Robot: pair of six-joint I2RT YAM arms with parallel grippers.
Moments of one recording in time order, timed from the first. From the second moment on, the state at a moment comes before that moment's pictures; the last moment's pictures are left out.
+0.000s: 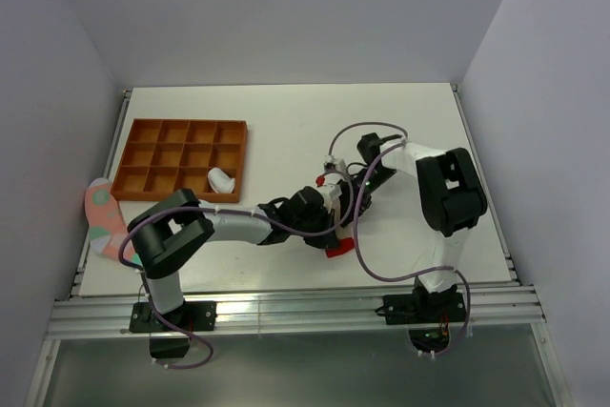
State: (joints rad) left arm -1.03 1.80 0.90 0.18 0.23 -0.68; right arm 0.31 1.91 1.16 -0.95 -0.81 -0.67
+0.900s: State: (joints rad) left arm -0.89 2.02 1.18 -0.16 0.63 -0.79; right arm 0.07 1.49 0.93 -0.79 -0.69 -0.74
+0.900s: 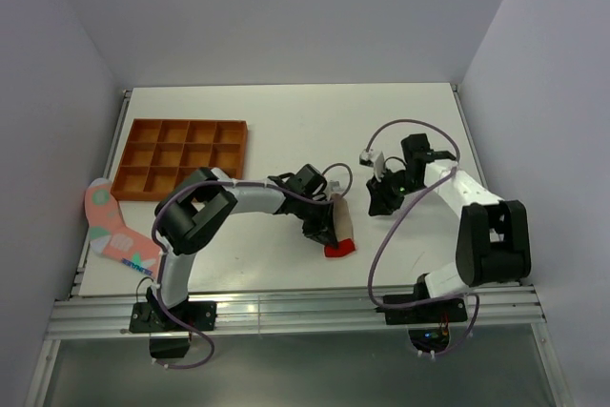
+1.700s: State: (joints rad) left arm -0.77 2.05 1.25 -0.67 0.68 -0.74; right arm 0.64 1.19 0.68 -0.57 -0.53 -0.90
